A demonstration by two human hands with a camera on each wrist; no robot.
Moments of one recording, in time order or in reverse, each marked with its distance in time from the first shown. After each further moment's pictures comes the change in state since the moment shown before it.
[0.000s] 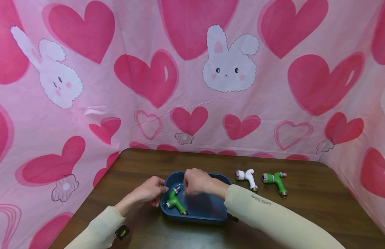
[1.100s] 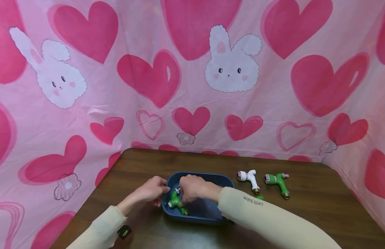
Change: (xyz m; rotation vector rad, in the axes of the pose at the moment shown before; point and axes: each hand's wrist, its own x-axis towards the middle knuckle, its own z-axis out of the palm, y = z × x) left_hand 0.001 -0.005 0.000 0.011 -0.004 0.026; right_hand 0.036 0.007 0.035 -0.083 -0.132 -0.019
